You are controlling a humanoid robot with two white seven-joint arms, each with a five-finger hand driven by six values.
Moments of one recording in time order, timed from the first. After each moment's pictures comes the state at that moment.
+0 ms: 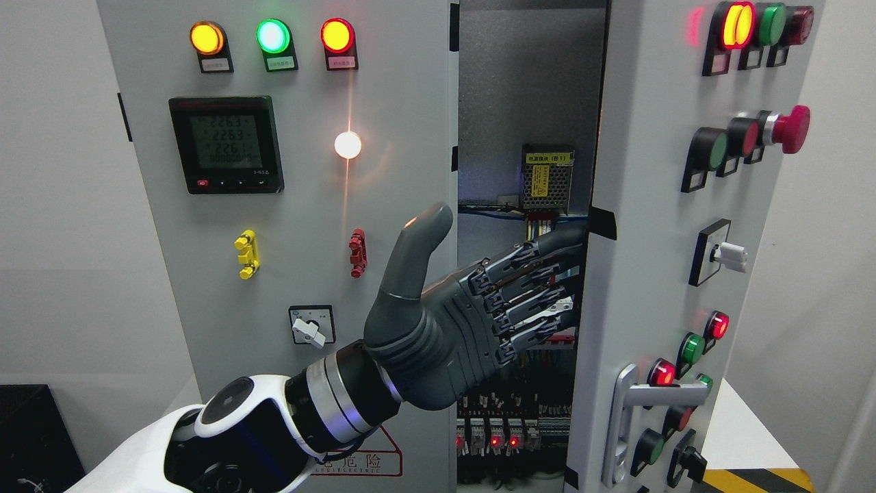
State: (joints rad) left arm -1.17 0.55 -0.97 -1.94 1.52 -0.01 -0.07; right arm 0.04 0.12 -0.07 -0.09 0.06 0.11 0.07
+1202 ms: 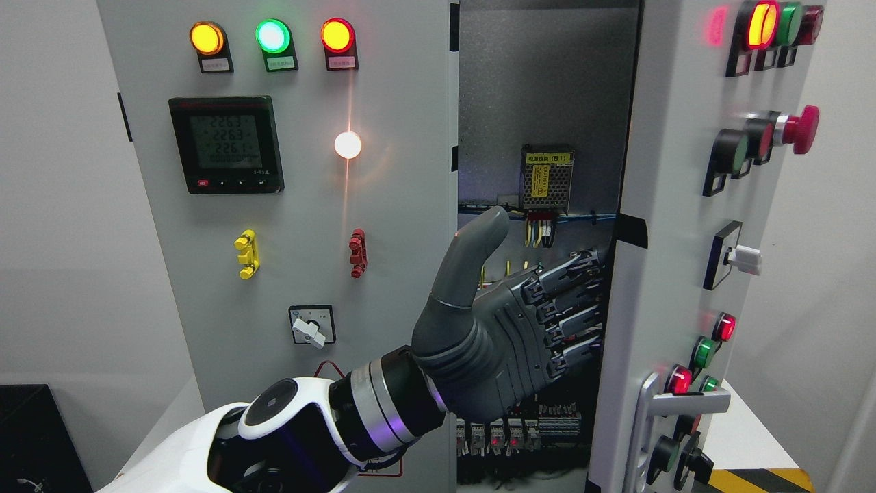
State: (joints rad) left arm -1.20 0.47 -1.01 -1.93 1.52 -0.01 -0.07; right arm 0.04 0.12 -0.07 -0.09 0.06 0.11 0.07
